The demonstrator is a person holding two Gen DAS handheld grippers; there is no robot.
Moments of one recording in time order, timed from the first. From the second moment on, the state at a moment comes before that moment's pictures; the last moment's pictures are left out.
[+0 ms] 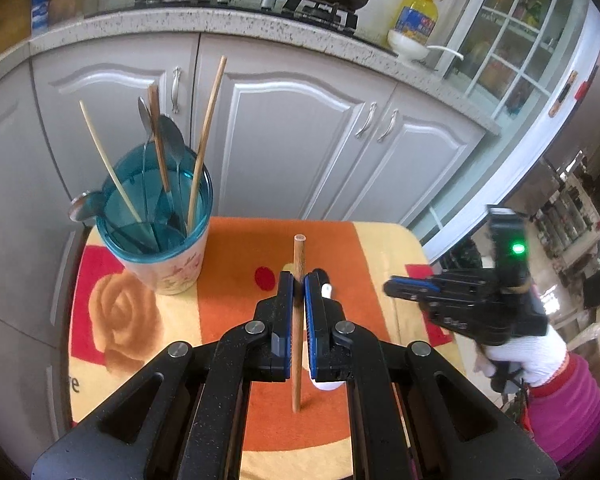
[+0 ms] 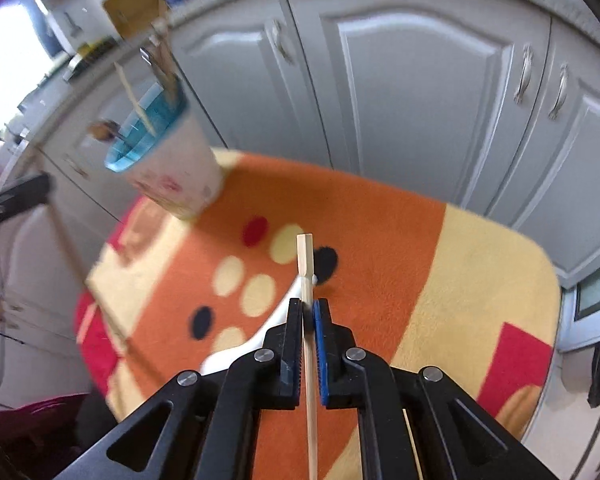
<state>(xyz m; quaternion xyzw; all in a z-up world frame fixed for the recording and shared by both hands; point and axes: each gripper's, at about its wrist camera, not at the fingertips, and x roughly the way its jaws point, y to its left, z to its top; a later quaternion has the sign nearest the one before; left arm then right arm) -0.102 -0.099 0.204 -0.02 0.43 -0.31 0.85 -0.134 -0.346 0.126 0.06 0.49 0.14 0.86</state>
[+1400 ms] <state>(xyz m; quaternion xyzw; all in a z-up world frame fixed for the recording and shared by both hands) -0.006 -0.001 0.334 -0.07 0.32 -0.20 0.92 -0.056 -0.223 0.302 0.00 0.34 0.28 0.90</state>
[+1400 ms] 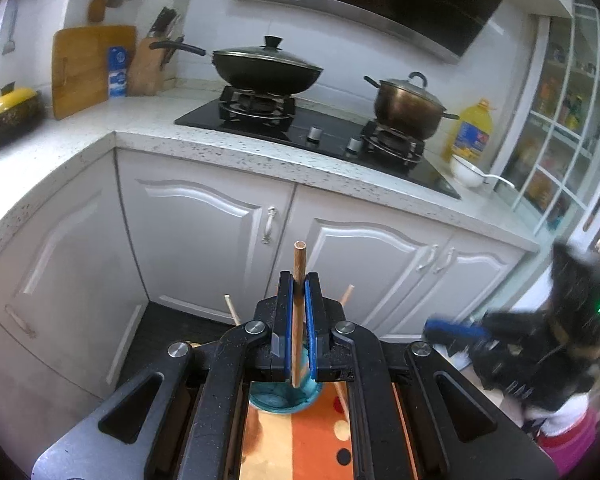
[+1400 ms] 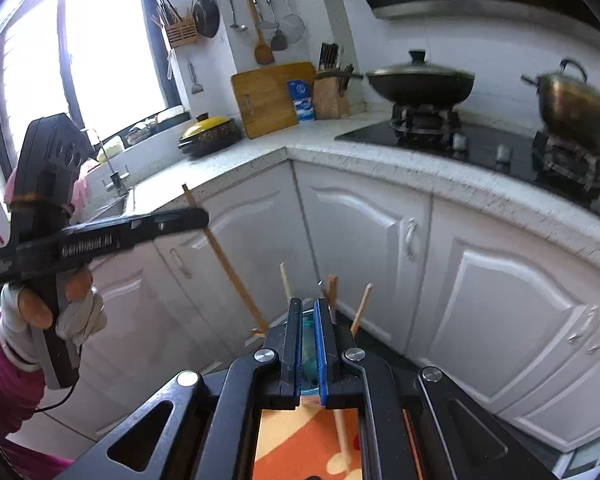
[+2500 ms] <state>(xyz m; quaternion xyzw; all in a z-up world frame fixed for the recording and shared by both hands) 0.033 0.015 0.299 -0.10 0.35 -0.18 0.91 0.038 -0.232 0.050 0.01 0.55 0.18 0.81</state>
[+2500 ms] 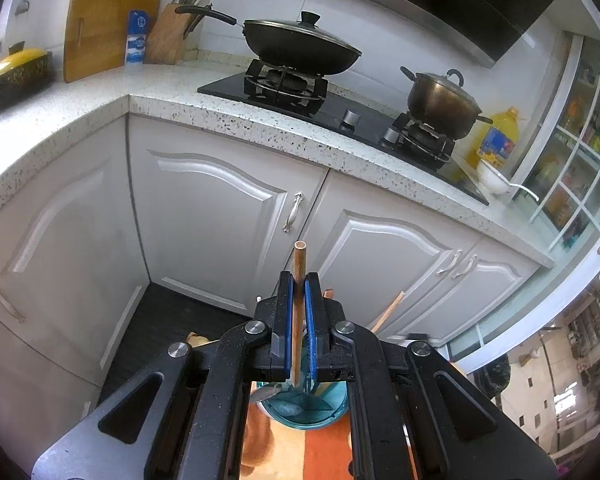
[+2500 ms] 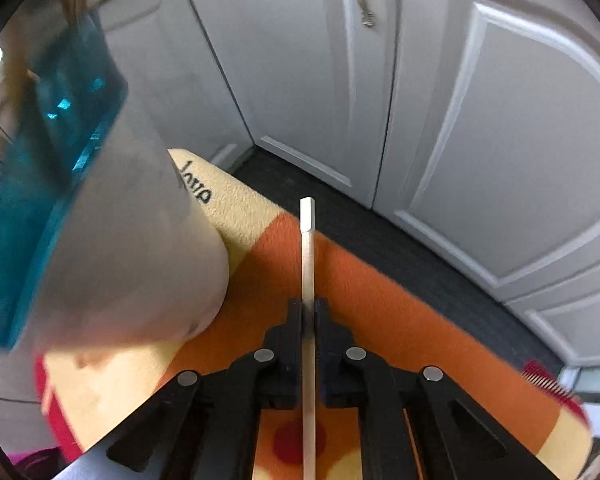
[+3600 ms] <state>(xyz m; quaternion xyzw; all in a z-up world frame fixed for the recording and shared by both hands) 0.044 0.015 0.270 -0.09 0.37 -0.15 0.91 0.019 -0.178 0.224 0.11 0.32 0.33 0.88</state>
